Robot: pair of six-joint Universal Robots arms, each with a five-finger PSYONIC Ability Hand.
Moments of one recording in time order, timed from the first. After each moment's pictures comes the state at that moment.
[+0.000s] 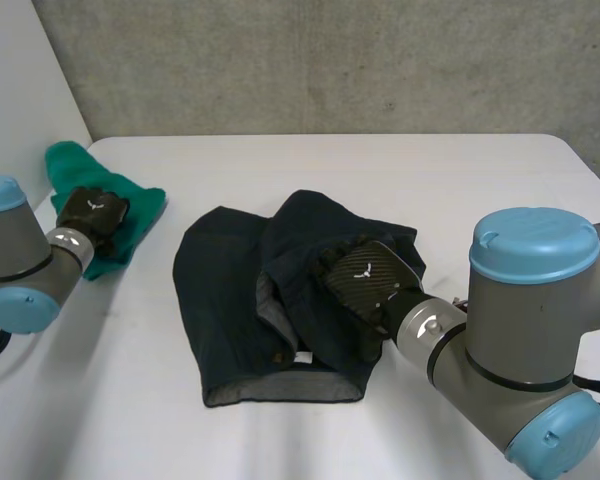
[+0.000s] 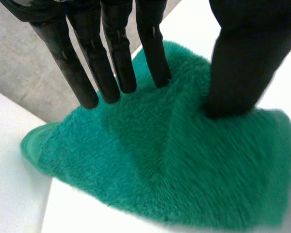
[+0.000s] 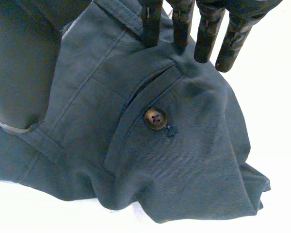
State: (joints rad) left arm 4.66 -2.40 -1.20 3.38 -1.42 3.77; right arm 2.19 -1.15 1.55 -0.02 1.39 2.60; left_hand 0.83 0.82 0.81 0.81 0.62; right_hand 0.19 0.21 0.21 0.23 0.06
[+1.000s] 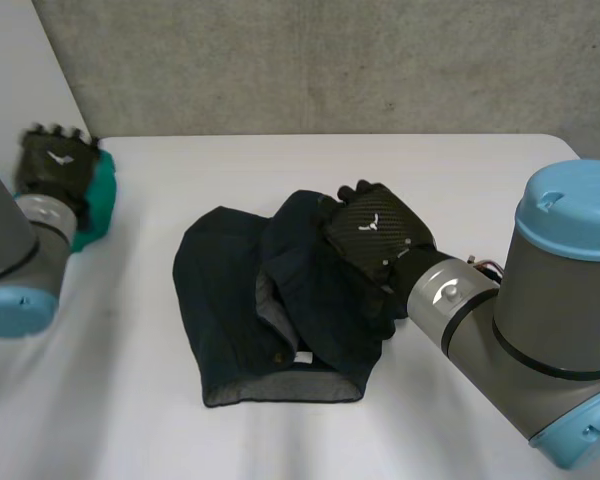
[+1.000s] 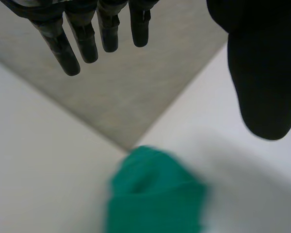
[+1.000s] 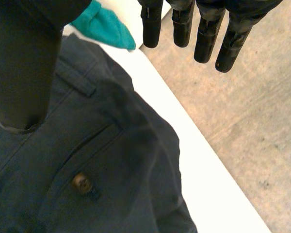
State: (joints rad) left arm 4.52 -1.97 -1.52 3.45 -1.65 3.73; right arm 2.19 -1.27 1.50 -0.03 1.39 2.60; left_hand 0.19 0.20 0.20 0.20 0.05; right_hand 0.19 0.21 0.21 0.23 0.06
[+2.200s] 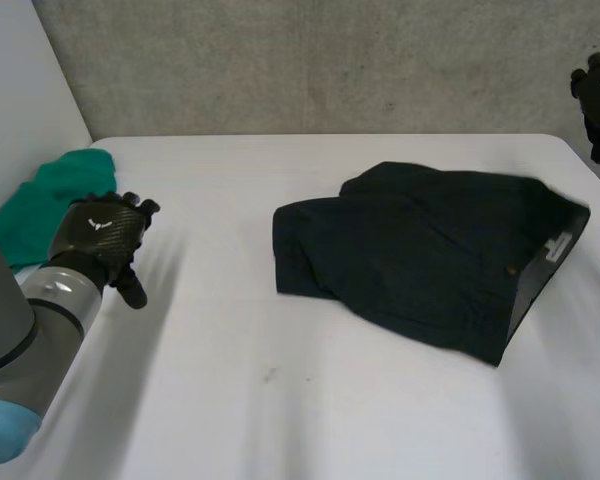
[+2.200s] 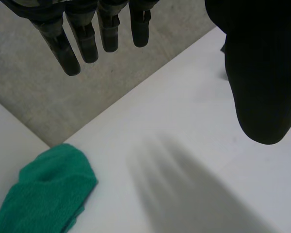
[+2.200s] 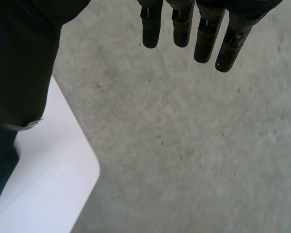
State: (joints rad) left arm 4.39 -1.71 -1.81 3.31 -1.64 3.50; right arm 1.61 -0.96 1.01 -0.16 1.48 2.32; left_hand 0.19 0.20 0.20 0.20 0.05; right_hand 0.19 0.21 0.21 0.22 0.06
